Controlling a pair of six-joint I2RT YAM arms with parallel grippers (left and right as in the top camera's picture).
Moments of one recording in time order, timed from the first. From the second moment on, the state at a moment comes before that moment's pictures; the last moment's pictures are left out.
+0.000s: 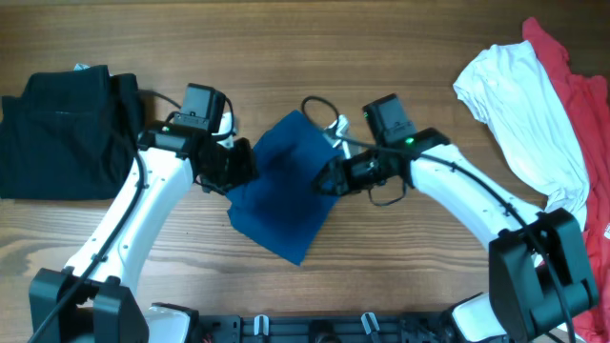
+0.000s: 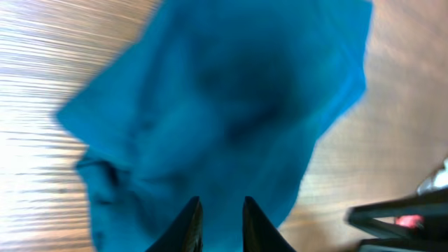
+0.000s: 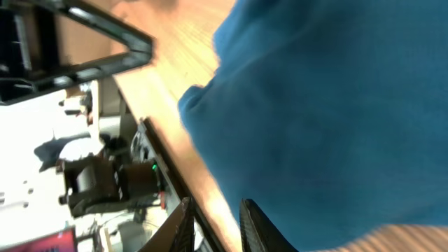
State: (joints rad) left arm -0.24 1.50 1.10 -0.94 0.37 -0.50; right arm 0.43 1.66 1.01 -0.56 -0.91 0.22
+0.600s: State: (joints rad) left arm -0.26 1.51 0.78 -0.71 0.40 -0.41; right arm 0.60 1.72 0.95 -0.44 -0.80 0.38
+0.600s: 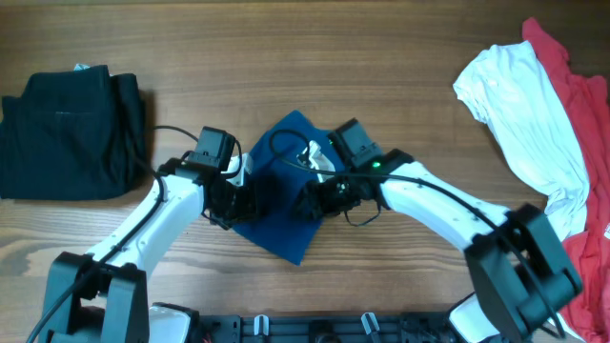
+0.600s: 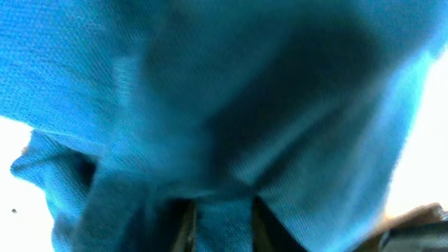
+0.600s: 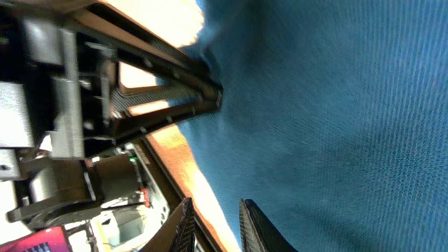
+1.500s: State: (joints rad) left arm -0.27 1.47 0.71 -0.66 0.22 -0.84; right arm 0.63 1.88 0.98 -0.44 -0.68 0.61
